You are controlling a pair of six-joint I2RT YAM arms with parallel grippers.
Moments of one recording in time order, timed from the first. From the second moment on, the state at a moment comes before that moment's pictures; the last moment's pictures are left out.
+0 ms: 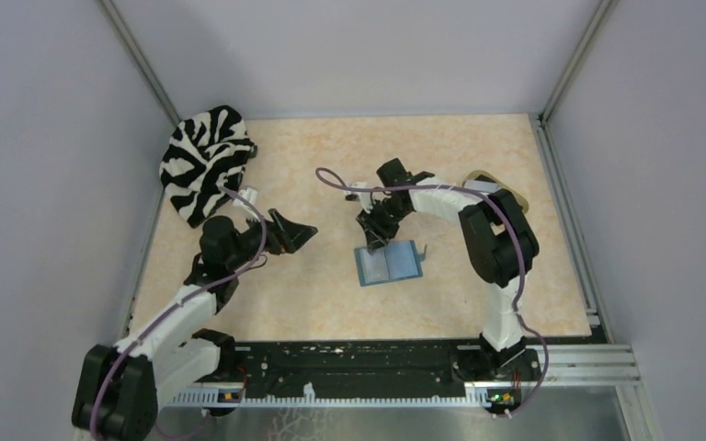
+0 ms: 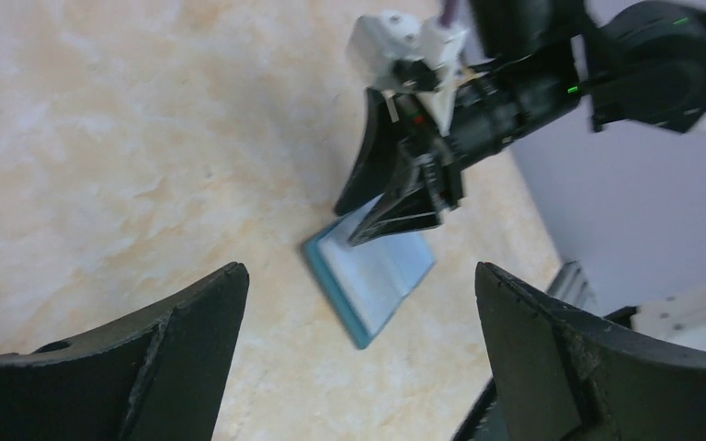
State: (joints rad) left arm -0.29 1.01 0.33 0.48 0.45 -0.63; right arm 0.54 1.97 1.33 -0.59 -0.59 -0.47
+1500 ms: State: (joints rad) left arm -0.29 0.88 1.17 -0.03 0.70 -1.10; right arm 0.28 1.54 1.26 -0.59 -0.67 -0.50
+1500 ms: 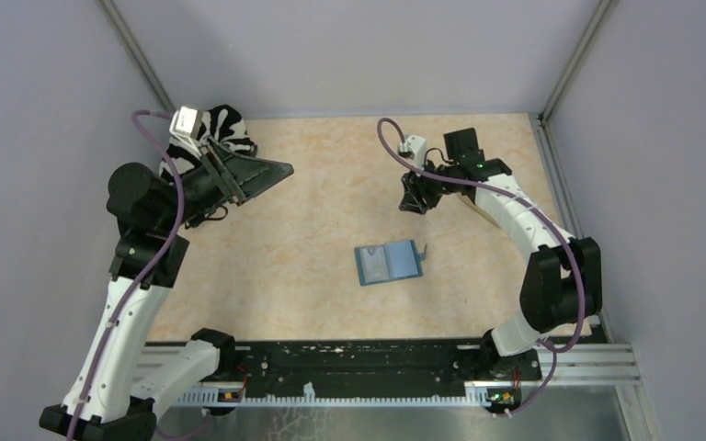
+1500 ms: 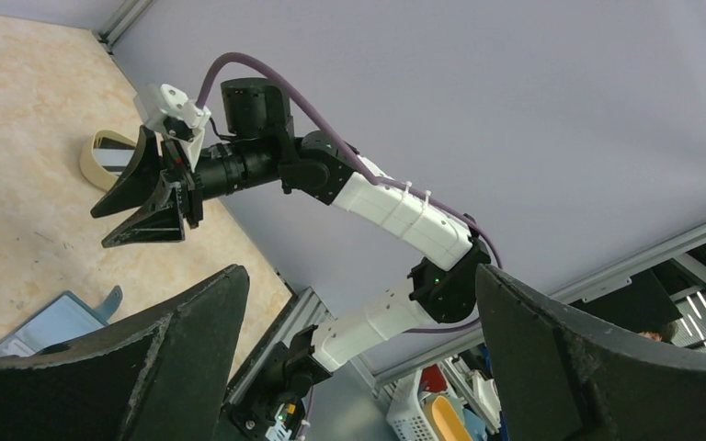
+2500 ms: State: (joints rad) left arm -0.29 0.91 1.20 -0.10 0.56 -1.02; right arm 0.02 1.36 1.14 -0.48 -0.72 -0.39
